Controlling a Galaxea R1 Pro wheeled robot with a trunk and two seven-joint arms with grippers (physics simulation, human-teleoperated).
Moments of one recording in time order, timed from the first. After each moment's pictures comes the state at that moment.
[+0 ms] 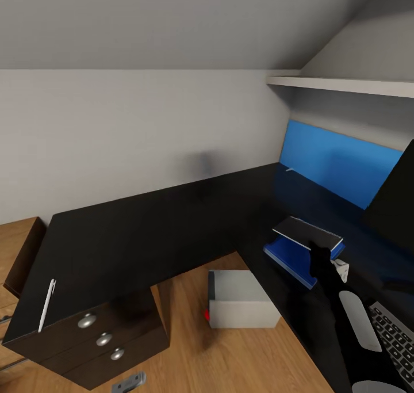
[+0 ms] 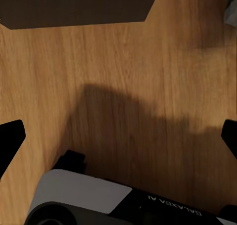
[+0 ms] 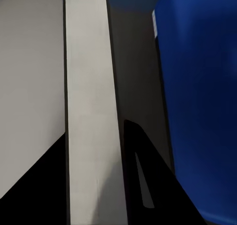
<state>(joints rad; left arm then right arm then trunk) 0.01 0.00 -0.18 -1.05 0.51 0.33 0.39 -0.43 -0.05 -0.29 -1.23 -1.37 0.15 -0.05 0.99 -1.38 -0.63</state>
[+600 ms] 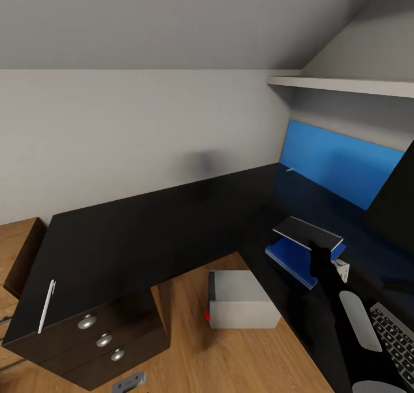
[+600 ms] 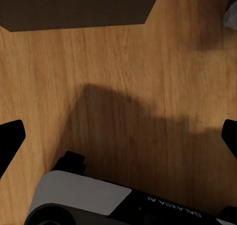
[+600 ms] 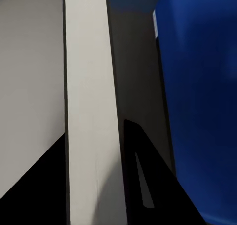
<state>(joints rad) 0.01 0.00 -0.18 -1.05 0.51 0.32 0.39 -0.43 -0.05 -0.29 -1.23 -1.37 0.14 -0.05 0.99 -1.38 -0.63</state>
